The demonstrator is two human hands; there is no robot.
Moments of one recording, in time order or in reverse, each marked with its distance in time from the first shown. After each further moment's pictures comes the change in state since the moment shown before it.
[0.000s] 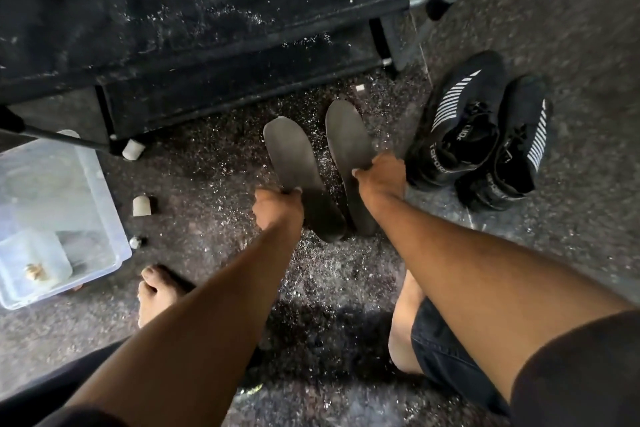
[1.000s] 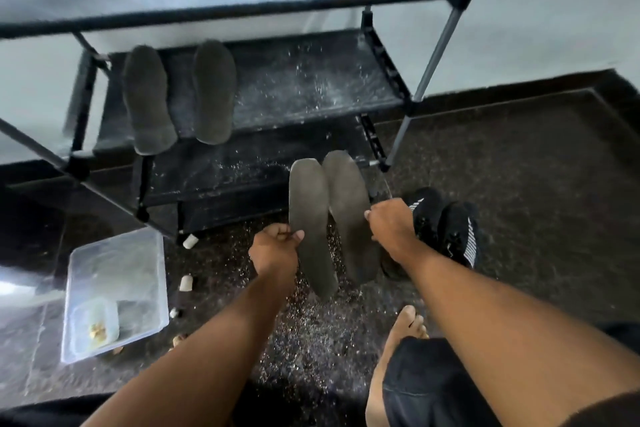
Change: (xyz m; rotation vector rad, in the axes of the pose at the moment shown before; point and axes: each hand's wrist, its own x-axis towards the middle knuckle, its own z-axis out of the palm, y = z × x) left_hand -0.127 0.073 -0.118 -0.364 -0.060 0.368; right_hand -0.087 -0.071 -0.182 -0.012 -0.024 -0.360
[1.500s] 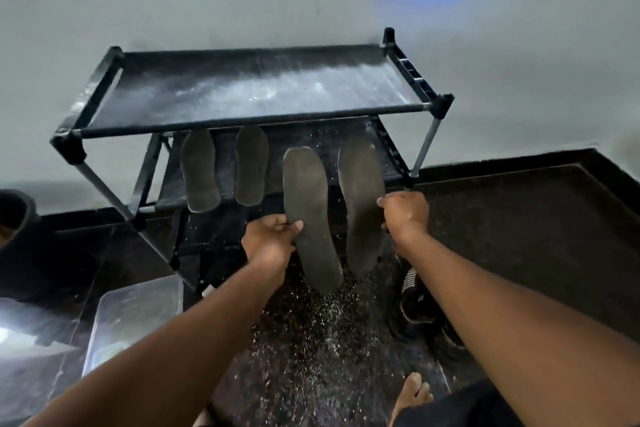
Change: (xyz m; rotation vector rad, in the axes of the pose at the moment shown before) left_hand -0.026 0.123 -0.059 -0.234 -0.055 0.225; right_hand -0.019 -0.098 -0.106 0.603 0.238 0.024
